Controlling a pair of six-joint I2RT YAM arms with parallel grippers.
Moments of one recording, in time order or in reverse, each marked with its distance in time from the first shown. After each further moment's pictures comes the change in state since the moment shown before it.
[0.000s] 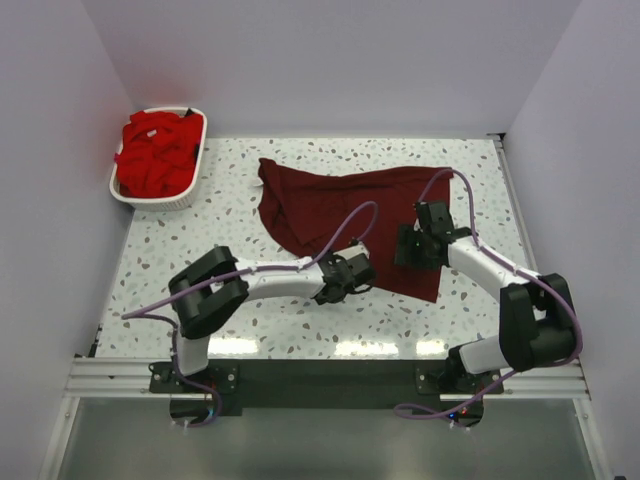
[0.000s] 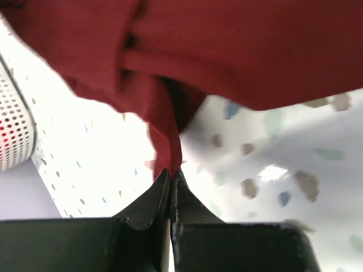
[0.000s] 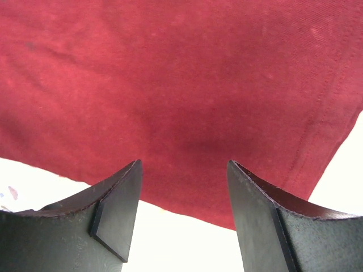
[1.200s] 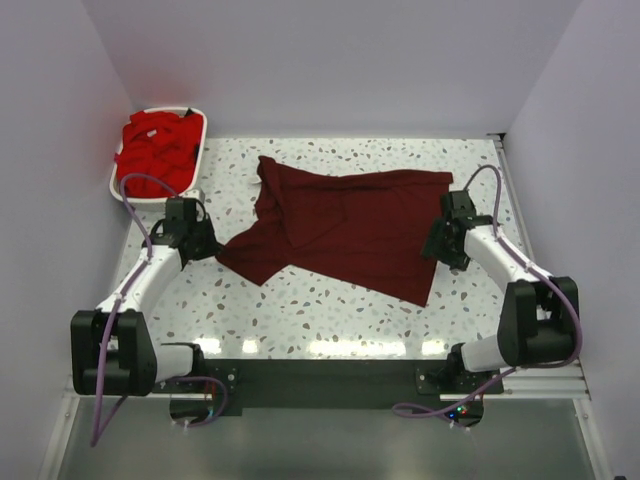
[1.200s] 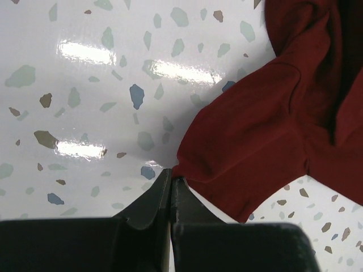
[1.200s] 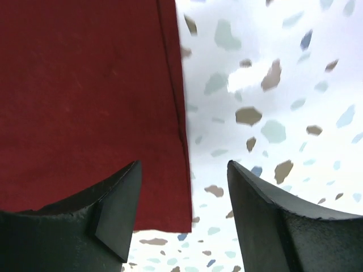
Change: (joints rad) left arm 1.095 -0.663 -0.459 0.204 0.845 -0.191; right arm -0.167 0.019 0.127 -0.228 0.227 0.106
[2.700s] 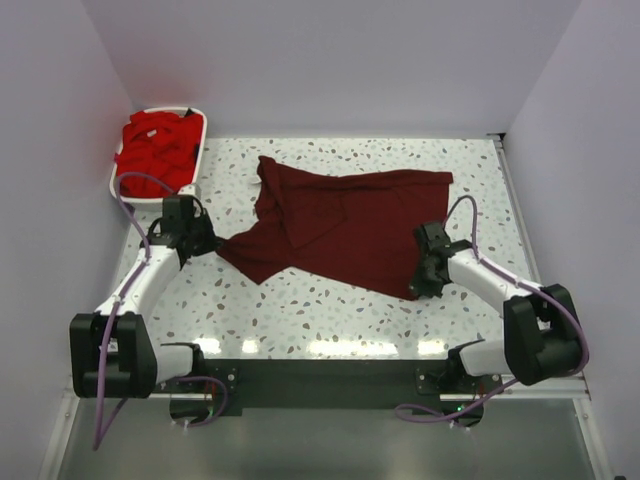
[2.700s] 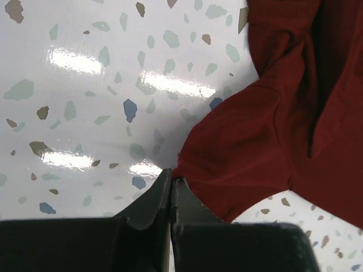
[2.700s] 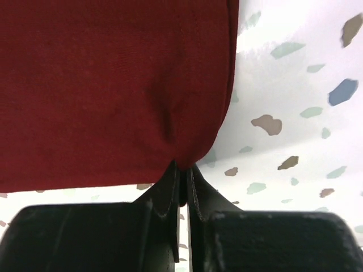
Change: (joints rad) left arm 0.006 -0.020 0.004 0.036 0.003 -0.029; right arm 0.209 -0.094 -0.247 0.005 -0.070 0.269
